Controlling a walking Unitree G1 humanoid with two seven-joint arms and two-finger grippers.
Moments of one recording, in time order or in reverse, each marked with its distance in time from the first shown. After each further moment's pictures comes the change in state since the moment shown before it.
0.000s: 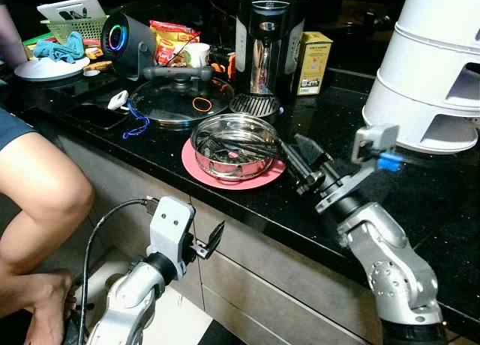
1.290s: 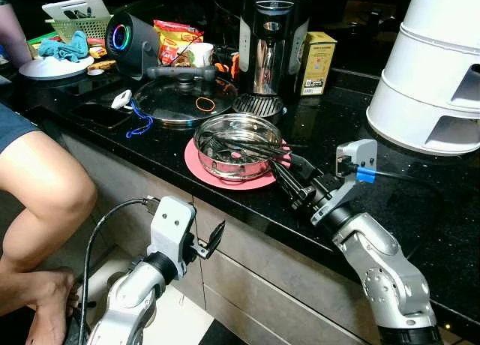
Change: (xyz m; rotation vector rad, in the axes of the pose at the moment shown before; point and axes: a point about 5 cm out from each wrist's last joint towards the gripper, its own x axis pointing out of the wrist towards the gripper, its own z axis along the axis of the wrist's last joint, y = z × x) left arm 0.000 -0.001 0.001 0.011 -0.005 -0.002; right arm 0.001 0.000 -0.019 -0.015 0.050 -0.013
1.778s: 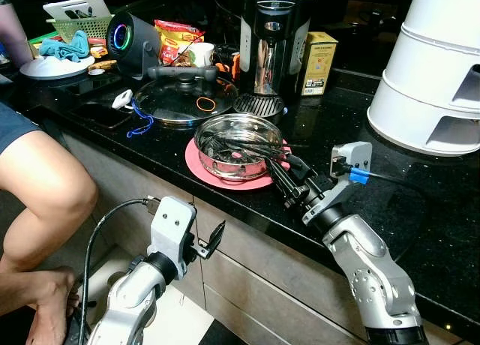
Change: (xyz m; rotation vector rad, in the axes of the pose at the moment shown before) left arm 0.000 0.000 0.000 0.002 -0.001 0.001; right arm 0.003 -0.001 -0.009 0.022 -0.001 -0.060
